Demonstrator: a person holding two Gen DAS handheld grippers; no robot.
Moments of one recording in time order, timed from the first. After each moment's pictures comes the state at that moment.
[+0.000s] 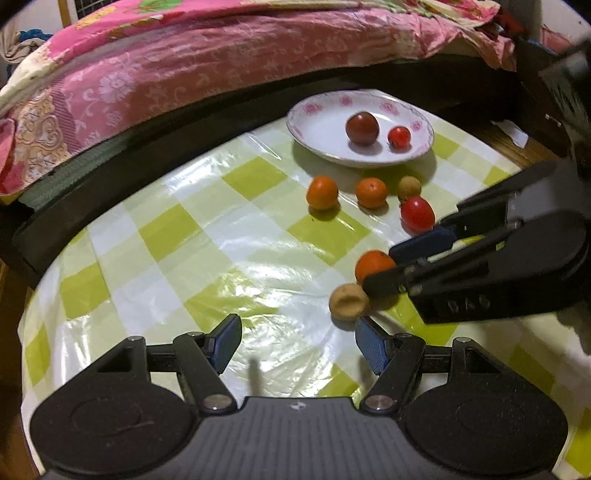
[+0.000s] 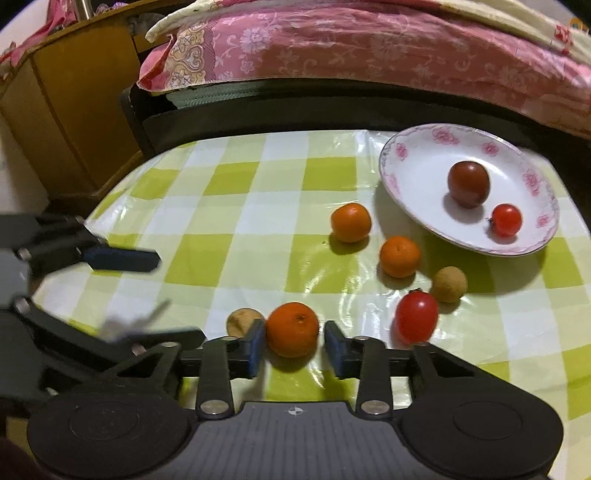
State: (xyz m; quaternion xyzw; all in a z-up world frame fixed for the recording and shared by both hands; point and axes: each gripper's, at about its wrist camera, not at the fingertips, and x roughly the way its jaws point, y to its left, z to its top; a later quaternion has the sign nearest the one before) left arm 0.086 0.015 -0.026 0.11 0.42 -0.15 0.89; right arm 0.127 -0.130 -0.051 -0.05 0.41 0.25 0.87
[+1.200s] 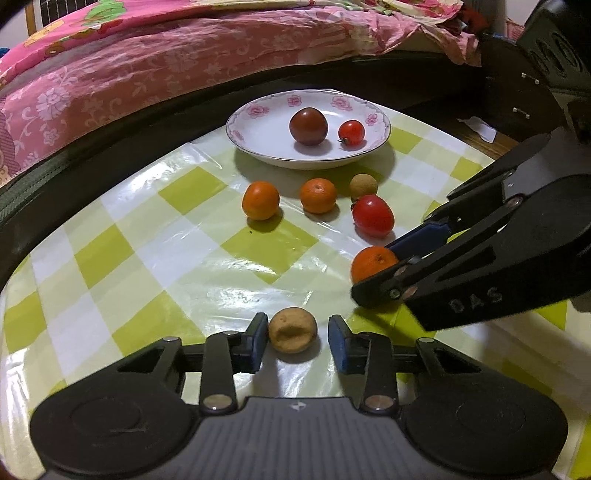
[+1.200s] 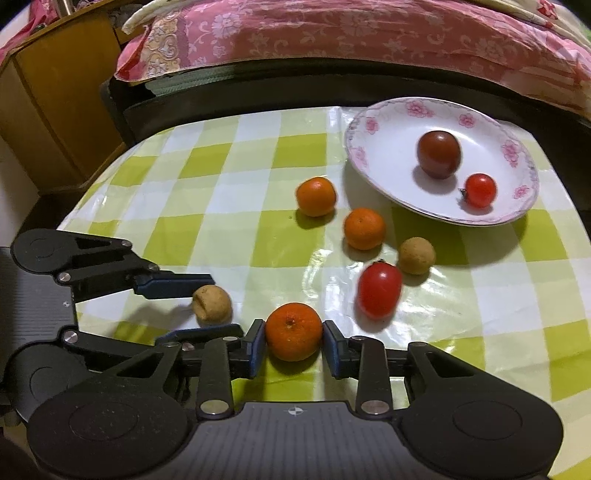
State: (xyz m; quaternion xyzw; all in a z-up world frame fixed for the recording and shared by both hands) left arm 0.097 -0.017 -0.050 0.11 0.40 -0.21 0.89; right arm 0.133 -0.153 -0.052 -0.06 0.44 0.23 0.87
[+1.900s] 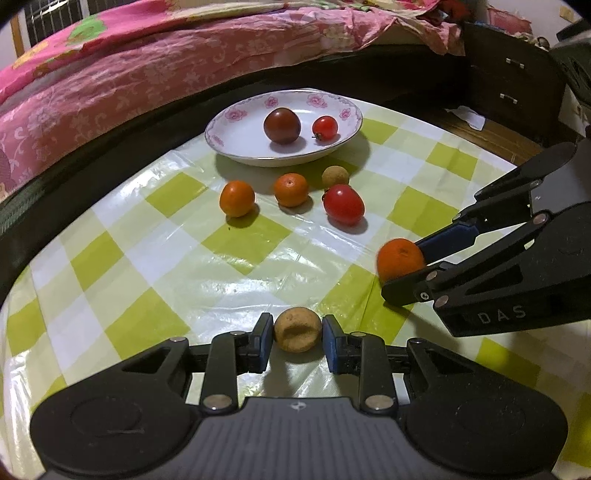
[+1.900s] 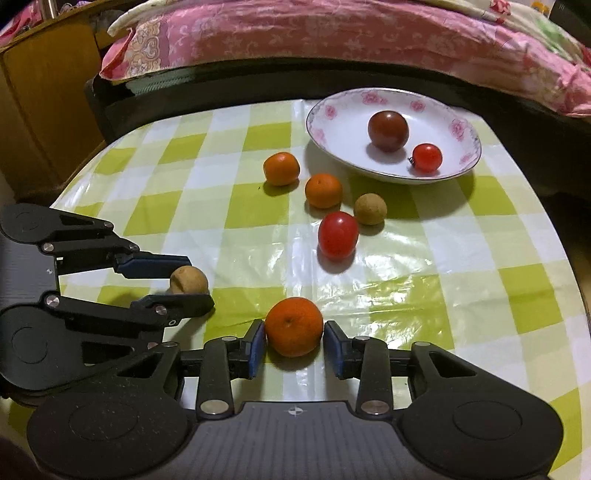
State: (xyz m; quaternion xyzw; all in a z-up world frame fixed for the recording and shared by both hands) left arm 0.074 -0.030 -0.051 0.15 0.38 -0.22 0.89; right arm 0.089 -0.175 -0.059 -0.06 0.42 0.18 0.89
